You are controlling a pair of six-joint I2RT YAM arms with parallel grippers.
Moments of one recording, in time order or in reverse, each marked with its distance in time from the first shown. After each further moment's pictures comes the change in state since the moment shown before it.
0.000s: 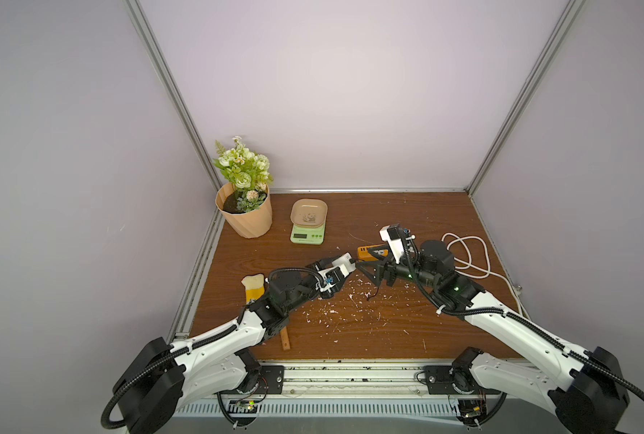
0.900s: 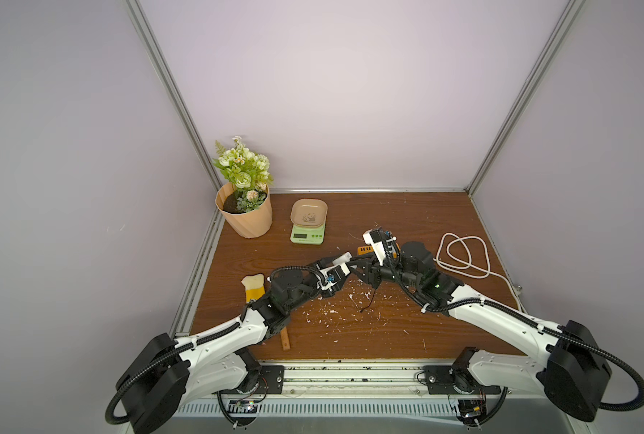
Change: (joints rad) left arm 0.000 0.032 0.003 0.018 -0.009 -0.010; right arm 0.087 0.130 0.016 0.089 0.026 0.059
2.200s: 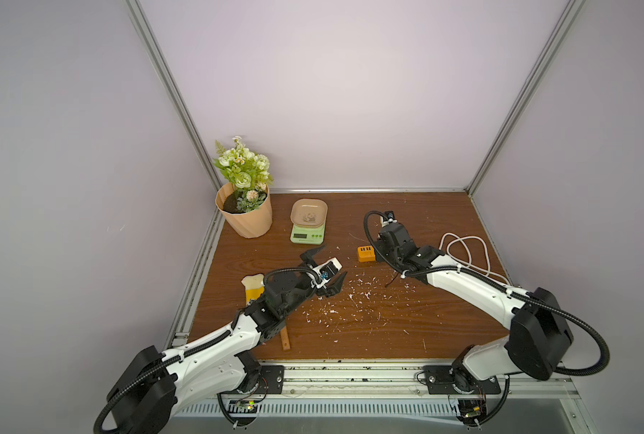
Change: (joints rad) left arm 0.000 -0.099 -0.024 -0.058 -0.175 -0.018; right arm -0.086 0.297 0.328 -0.537 0.845 -0.019
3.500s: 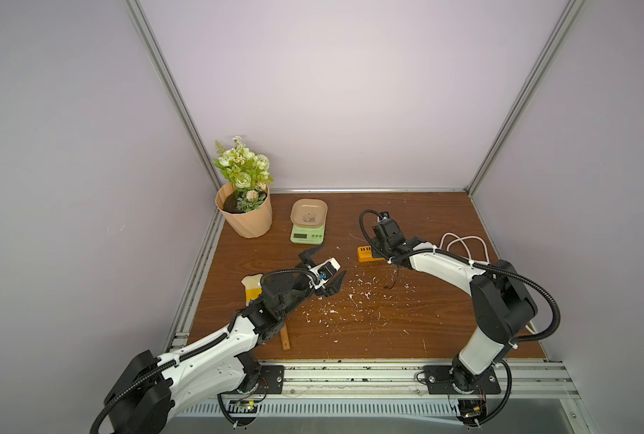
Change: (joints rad) left arm 0.000 -0.030 0.000 -0.006 0.001 0.004; right arm -0.071 0.219 0.062 0.054 -0.068 0.021
